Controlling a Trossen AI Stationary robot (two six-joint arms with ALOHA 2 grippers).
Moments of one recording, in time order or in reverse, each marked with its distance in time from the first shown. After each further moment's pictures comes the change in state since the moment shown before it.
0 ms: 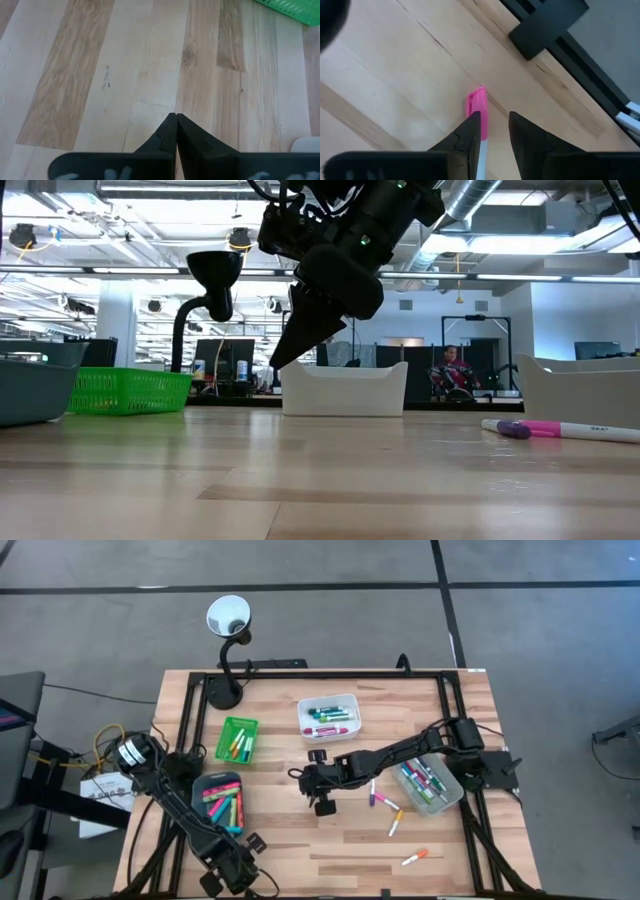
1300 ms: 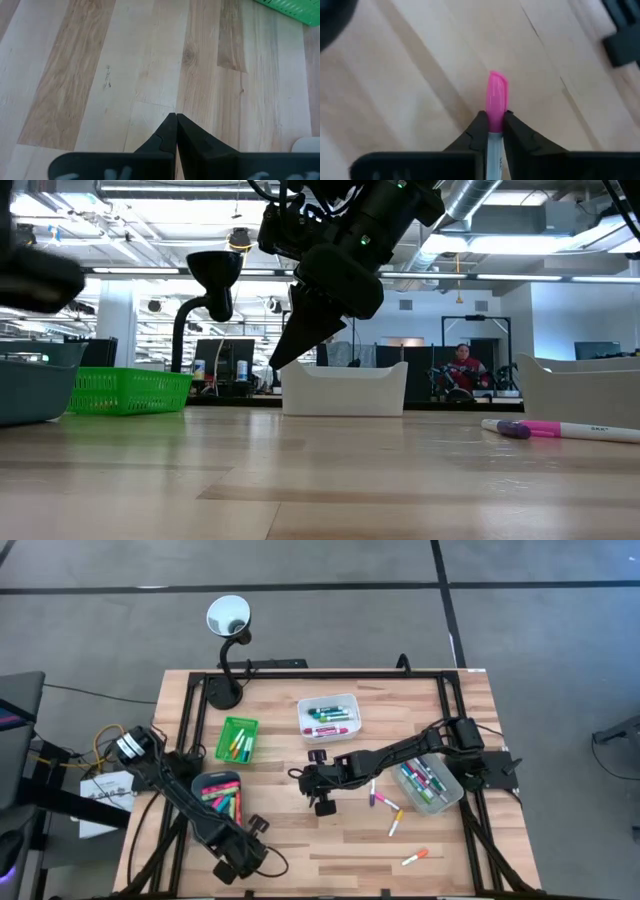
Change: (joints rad) left arm 0.080 -0.060 -0.069 0.009 -0.125 -0.131; right arm 0.000 0.000 0.000 0.000 -0.002 0.000
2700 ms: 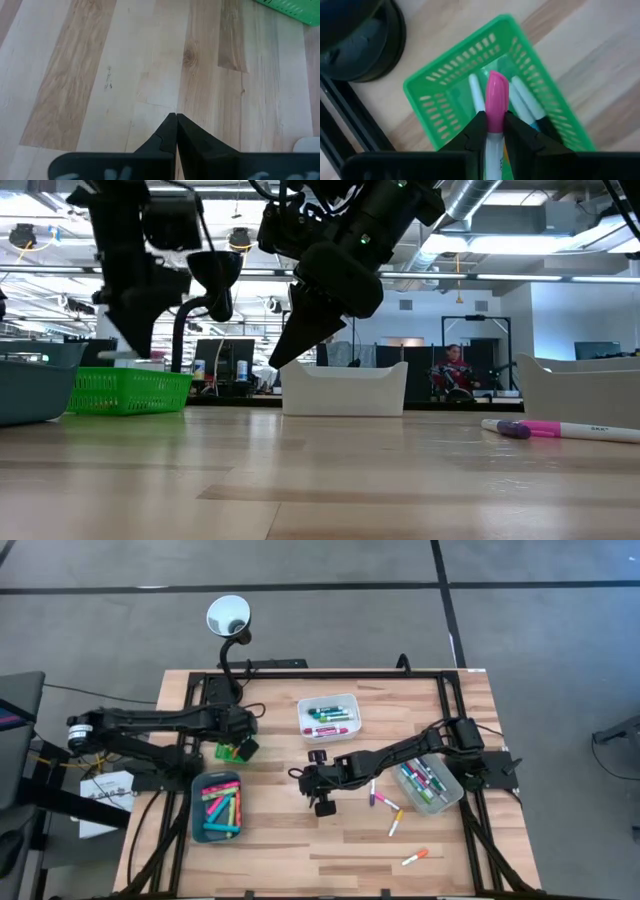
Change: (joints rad) left arm 1.028 -0.566 -0.257 -0.416 -0.296 -0.370; right arm 0.003 0.000 0.000 0.002 0.000 0.008
